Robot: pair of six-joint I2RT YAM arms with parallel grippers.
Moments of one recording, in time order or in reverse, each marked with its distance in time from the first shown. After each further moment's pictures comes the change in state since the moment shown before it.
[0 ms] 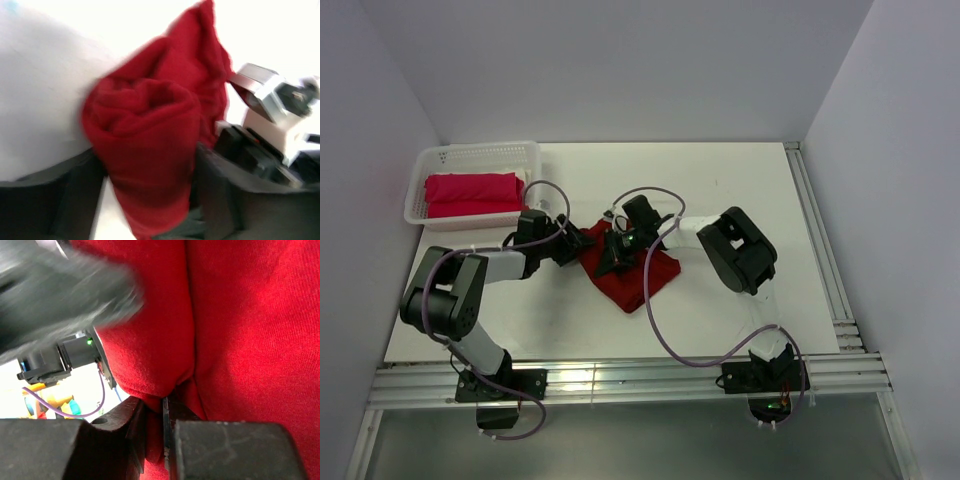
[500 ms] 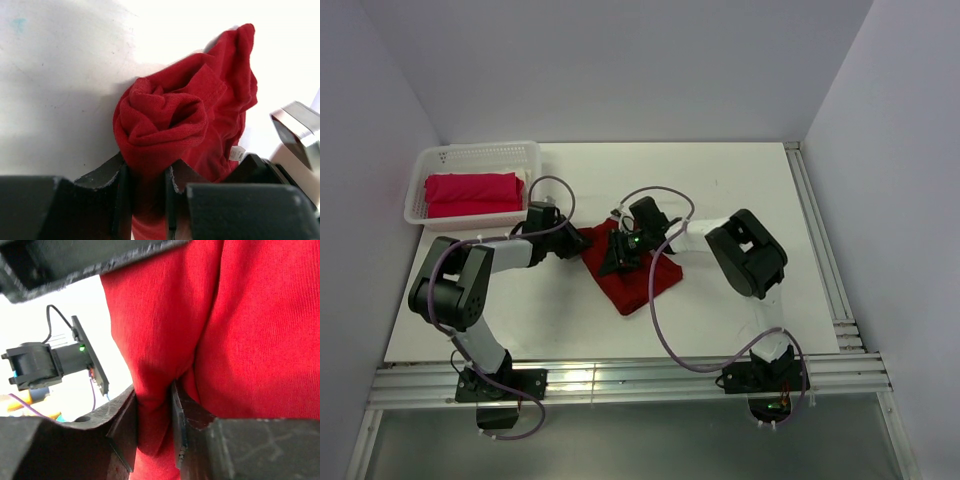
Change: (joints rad) left arm -0.020 0.091 0.135 -0.156 -0.078 -0.005; right arm -0.011 -0.056 -0.085 0.067 0.047 0.000
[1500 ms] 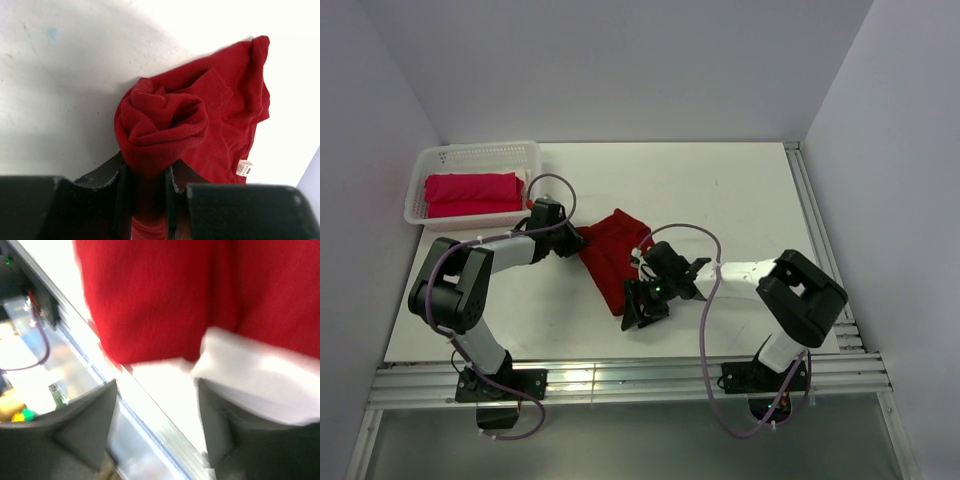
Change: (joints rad) left arm -0.039 -0.014 0.052 -0.123 -0.135 -0.017; right arm 0.173 -0.460 -0.486 -0.101 0.234 0.003
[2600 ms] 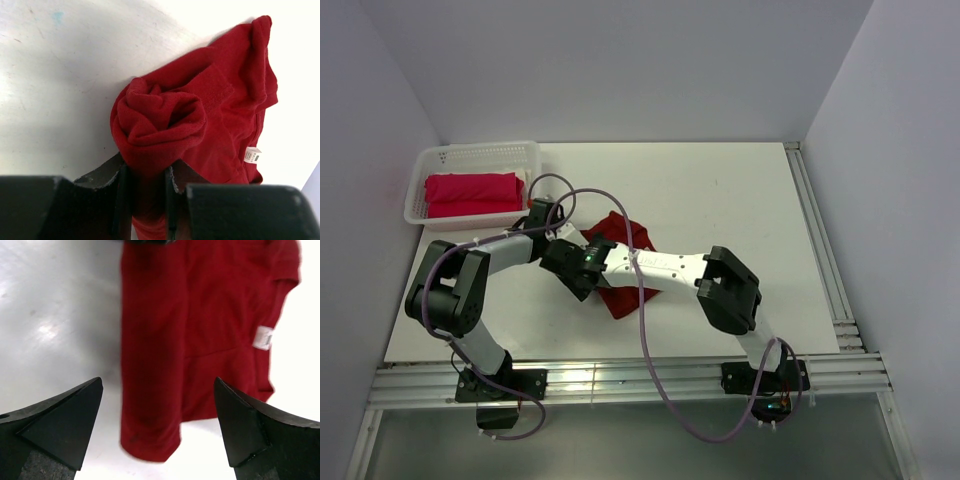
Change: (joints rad) left arm 0.005 -0.026 0.011 -0.081 0.027 0.061; right arm 0.352 0.431 0.988 -0.760 1.081 -0.270
